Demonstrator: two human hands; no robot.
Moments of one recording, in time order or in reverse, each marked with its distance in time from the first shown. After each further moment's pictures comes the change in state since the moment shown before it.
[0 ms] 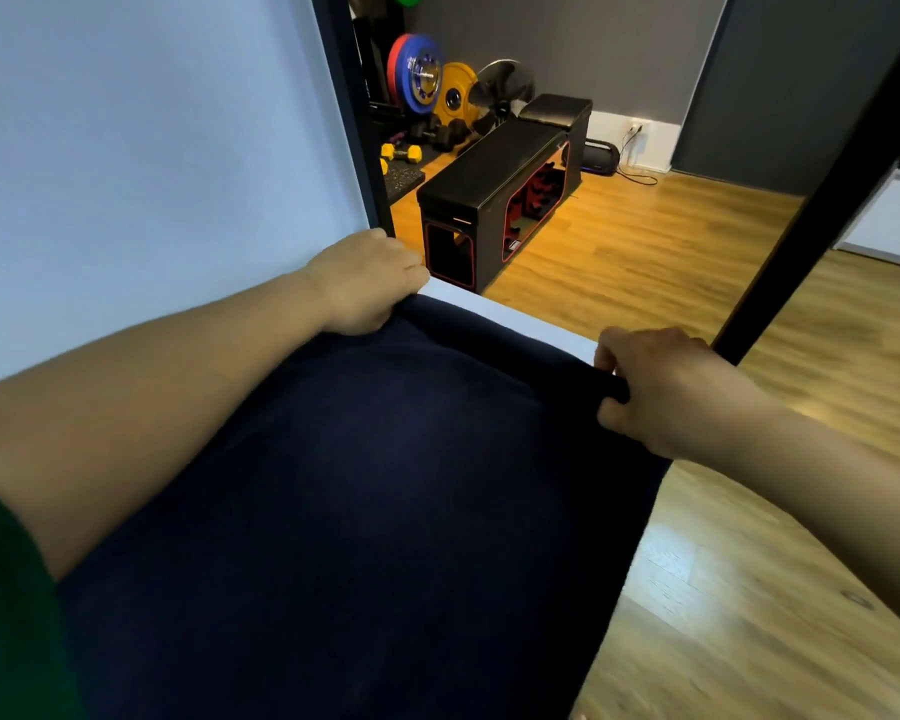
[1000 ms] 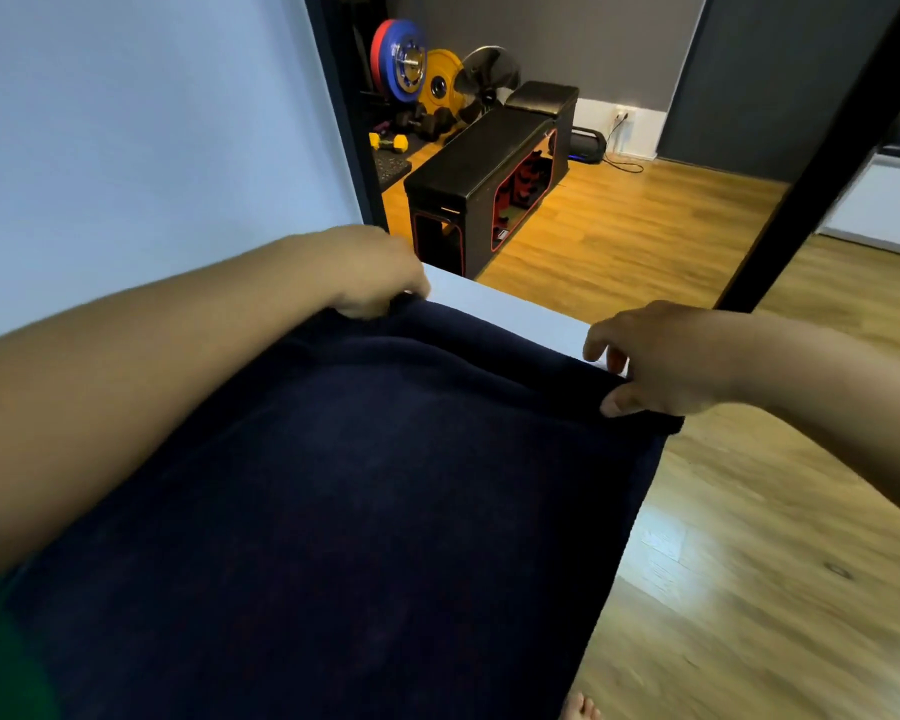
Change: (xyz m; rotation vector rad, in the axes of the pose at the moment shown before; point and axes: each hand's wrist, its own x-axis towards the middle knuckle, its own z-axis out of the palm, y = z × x) left_hand 0.006 0.006 -0.029 -0.039 -0.344 0.025; right_hand 0.011 -0.004 -0.028 -0.181 -0.398 -0.005
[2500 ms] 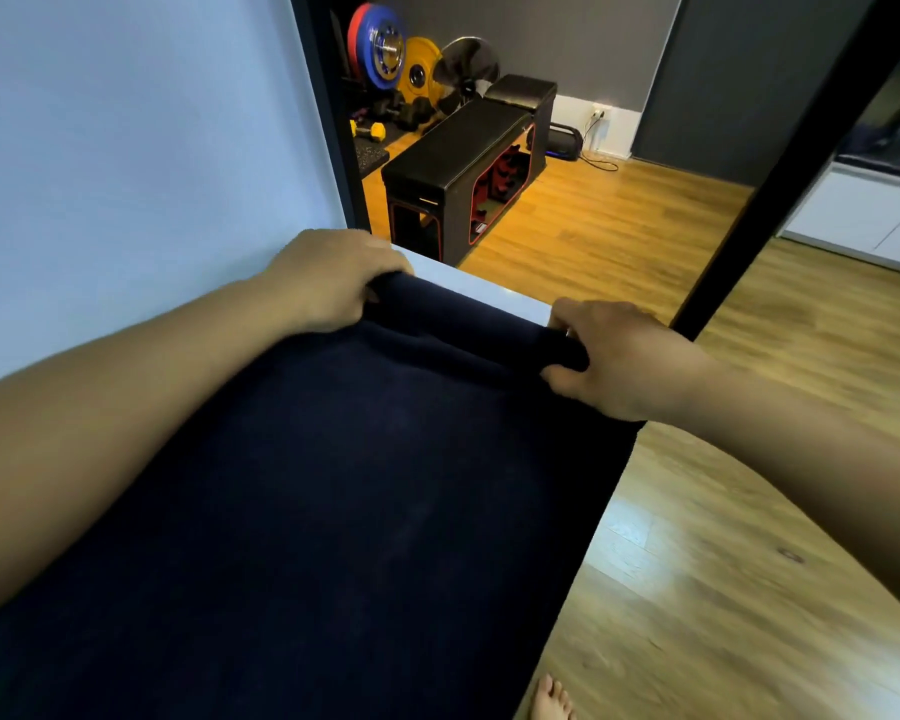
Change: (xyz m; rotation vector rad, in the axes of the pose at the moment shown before) left_hand -0.016 0.018 0.047 -0.459 0.489 -0.125; right_hand 0.004 -0.014 0.028 0.260 0.345 -0.030
